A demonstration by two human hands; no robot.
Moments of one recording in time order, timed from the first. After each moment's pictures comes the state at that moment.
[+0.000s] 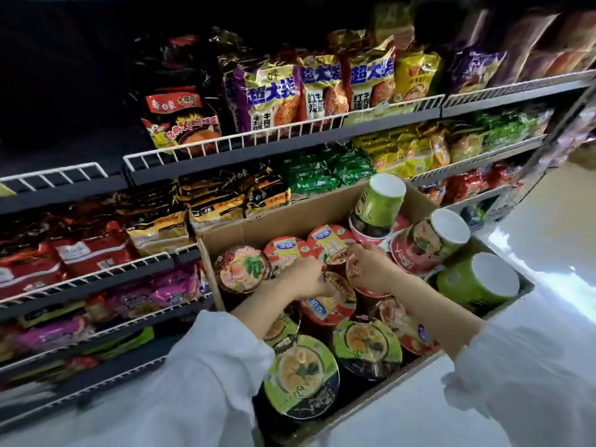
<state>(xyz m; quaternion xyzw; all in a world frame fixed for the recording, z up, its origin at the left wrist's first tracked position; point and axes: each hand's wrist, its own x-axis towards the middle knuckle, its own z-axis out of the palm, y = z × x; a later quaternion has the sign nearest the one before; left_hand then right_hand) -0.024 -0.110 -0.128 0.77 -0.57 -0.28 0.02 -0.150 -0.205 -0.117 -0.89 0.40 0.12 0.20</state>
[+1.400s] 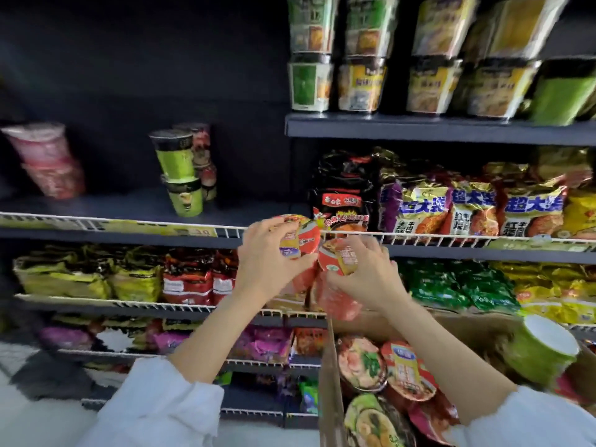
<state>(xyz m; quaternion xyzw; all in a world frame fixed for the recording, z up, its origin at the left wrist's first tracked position) 0.136 0.070 0.024 0.87 -0.30 0.15 0.36 0.039 -0.081 0.028 -0.94 0.18 -0.14 0.24</state>
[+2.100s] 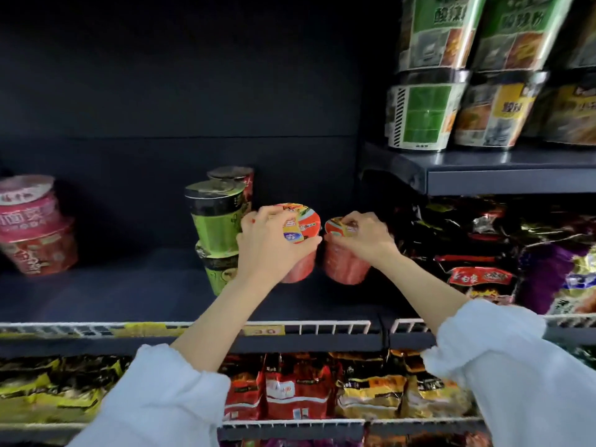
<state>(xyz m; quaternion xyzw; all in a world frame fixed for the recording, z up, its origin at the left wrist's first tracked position) 0.451 0.112 0.069 0.88 -0.29 0.18 0.33 0.408 -0.073 0.058 -0.91 0.24 -0.19 0.27</state>
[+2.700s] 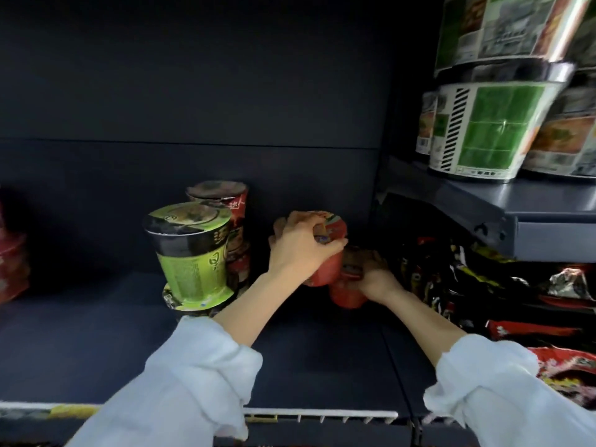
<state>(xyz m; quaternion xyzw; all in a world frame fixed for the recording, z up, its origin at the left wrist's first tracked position) 0.566 0.008 0.062 0.88 -0.30 0.11 0.35 0.507 -0.148 0.001 -0.91 0.20 -0.12 0.33</state>
